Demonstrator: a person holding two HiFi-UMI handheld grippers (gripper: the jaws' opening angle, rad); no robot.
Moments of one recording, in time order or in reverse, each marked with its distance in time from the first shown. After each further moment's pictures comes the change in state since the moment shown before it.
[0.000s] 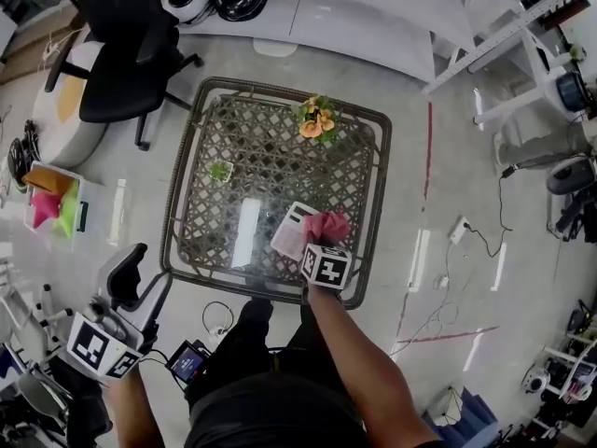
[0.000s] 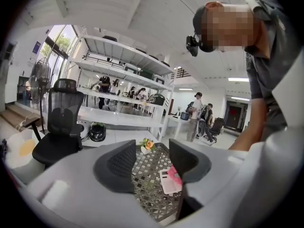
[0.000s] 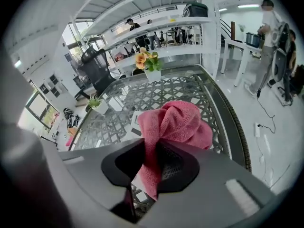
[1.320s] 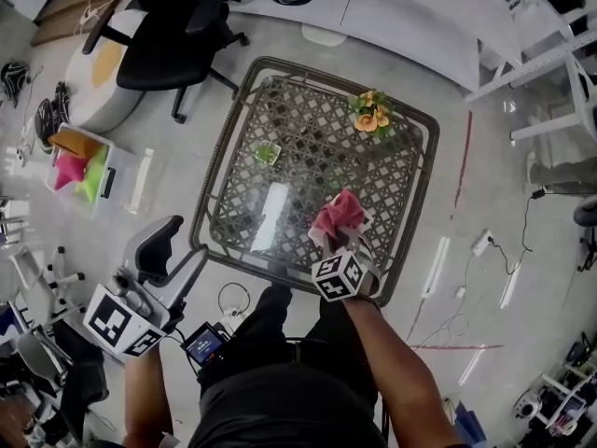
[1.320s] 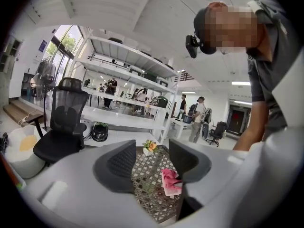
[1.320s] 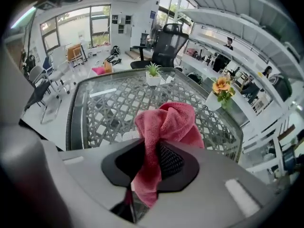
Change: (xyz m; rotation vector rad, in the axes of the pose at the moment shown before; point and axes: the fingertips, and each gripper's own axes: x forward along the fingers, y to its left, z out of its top) left arm -0.008 0.018 -0.003 -0.037 -0.026 0.028; right arm 0.009 0.067 -0.031 -0.965 0.055 0.073
